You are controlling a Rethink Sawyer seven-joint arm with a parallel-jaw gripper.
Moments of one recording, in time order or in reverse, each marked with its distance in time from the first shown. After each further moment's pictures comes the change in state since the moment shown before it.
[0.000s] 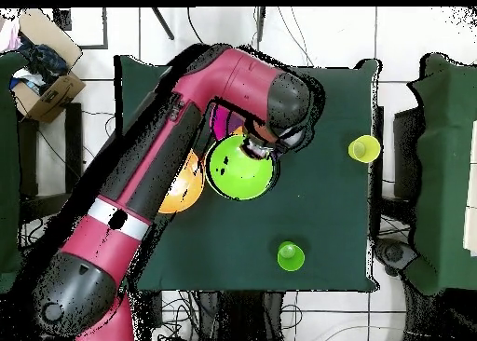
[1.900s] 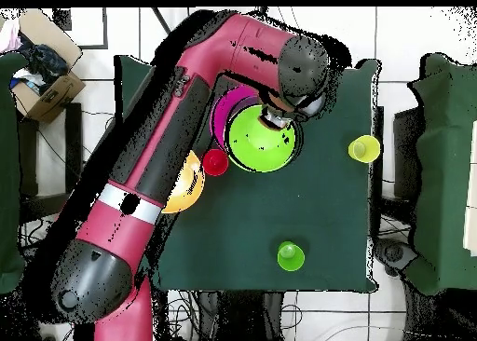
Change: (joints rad) arm -0.105 -0.003 -0.128 -0.156 0.025 0.074 0.000
